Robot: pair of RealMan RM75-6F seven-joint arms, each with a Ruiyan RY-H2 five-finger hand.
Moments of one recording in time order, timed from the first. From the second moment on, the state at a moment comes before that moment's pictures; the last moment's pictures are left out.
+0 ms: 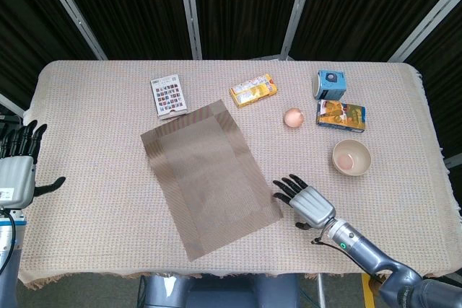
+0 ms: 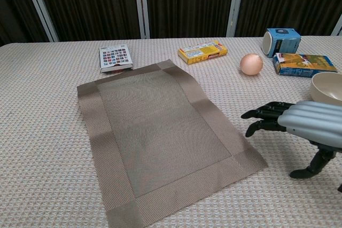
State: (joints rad) left arm -0.28 -1.15 -0.13 -1.76 1.24 1.47 0.26; right arm 0.54 -1.47 -0.03 -1.29 -1.77 0.97 -0.01
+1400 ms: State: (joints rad) left arm -0.27 -1.15 -0.15 -1.75 1.25 1.43 0.25; right arm 0.61 -1.61 -0.01 -1.25 -1.70 1.00 -0.06
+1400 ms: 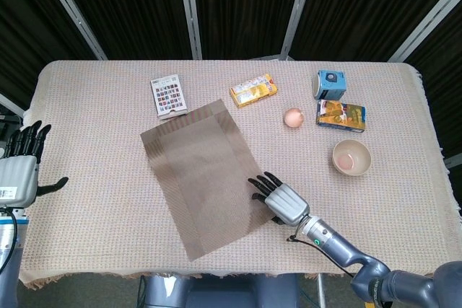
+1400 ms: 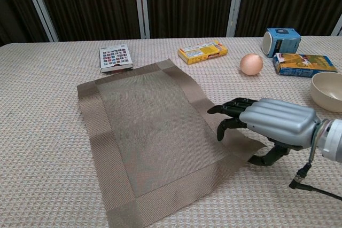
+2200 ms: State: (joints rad) left arm -0.26 -1.14 -0.16 -1.76 1.27 1.43 0.24; right arm 0.56 -1.48 -0.15 -1.20 -1.94 1.34 0.06
